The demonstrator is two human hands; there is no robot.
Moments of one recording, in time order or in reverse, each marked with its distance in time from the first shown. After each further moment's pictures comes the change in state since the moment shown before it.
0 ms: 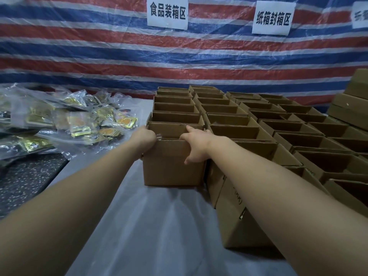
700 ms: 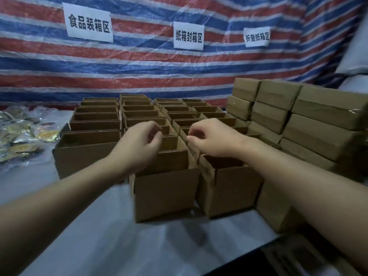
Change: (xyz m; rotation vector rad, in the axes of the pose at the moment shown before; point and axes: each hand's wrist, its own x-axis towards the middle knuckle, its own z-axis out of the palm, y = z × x) left_hand -0.213 0.111 0.107 0.151 -0.076 0.919; right_hand -0.287 0.139 -0.039 0.369 0.413 0.122
